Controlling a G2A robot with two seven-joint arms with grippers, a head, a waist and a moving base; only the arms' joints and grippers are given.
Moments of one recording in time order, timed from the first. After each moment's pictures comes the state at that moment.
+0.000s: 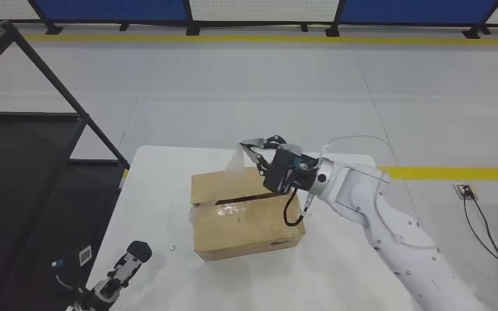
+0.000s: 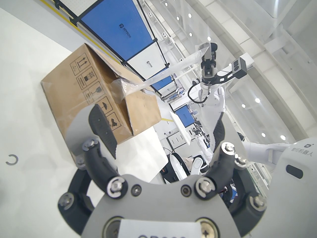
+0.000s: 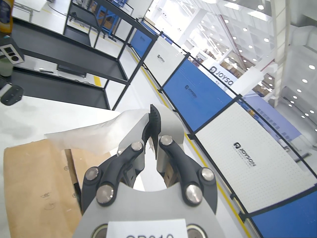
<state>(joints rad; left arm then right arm) 1.63 -1.12 -1.77 -1.62 -0.26 -0.89 -0.64 -0.49 -1.16 0.92 -1.53 -1.39 -0.58 -0.18</state>
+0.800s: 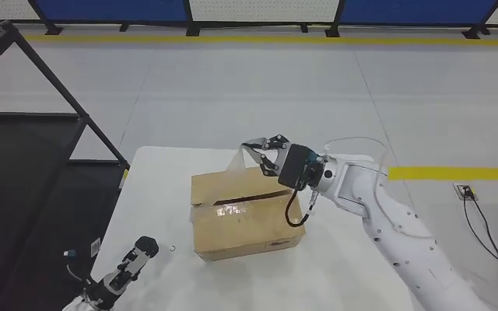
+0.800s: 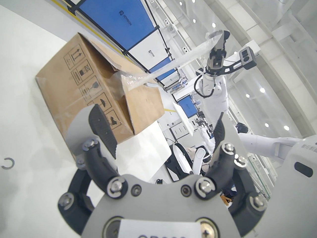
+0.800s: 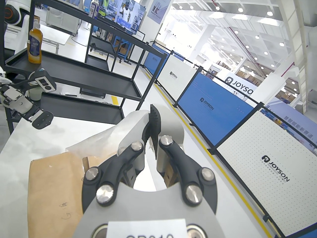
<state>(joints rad) 1.57 -1.10 -1.76 -1.62 -0.13 -0.82 -0.59 -0.47 -1.17 0.91 -1.45 -1.39 -0.63 -0.33</state>
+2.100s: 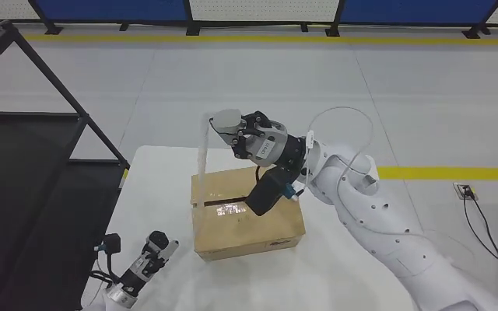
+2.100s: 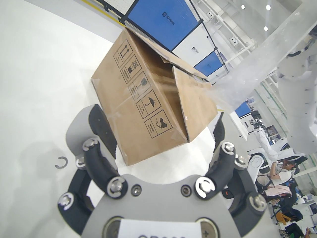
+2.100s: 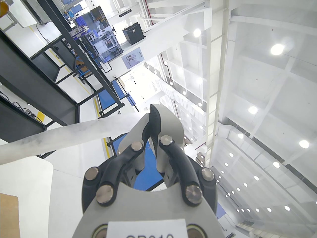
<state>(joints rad) 1.53 -1.13 -1.62 -1.58 0.33 -0.69 -0.21 -0.33 -1.27 0.81 -1.40 -1.82 -0.17 -0.72</state>
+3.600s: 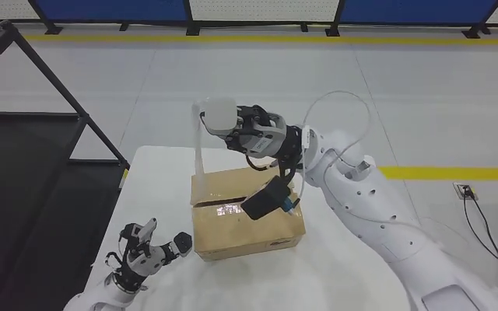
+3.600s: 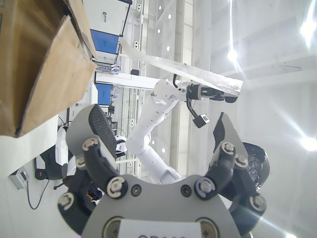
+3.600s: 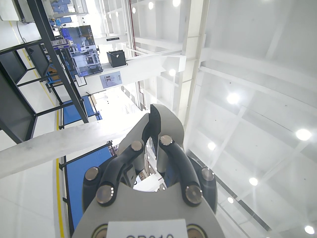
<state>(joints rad) 1.47 -1.09 -1.56 -1.68 -0.91 -0.20 -0.84 -0.23 -1.34 0.79 -1.27 -1.93 0.09 -0.98</state>
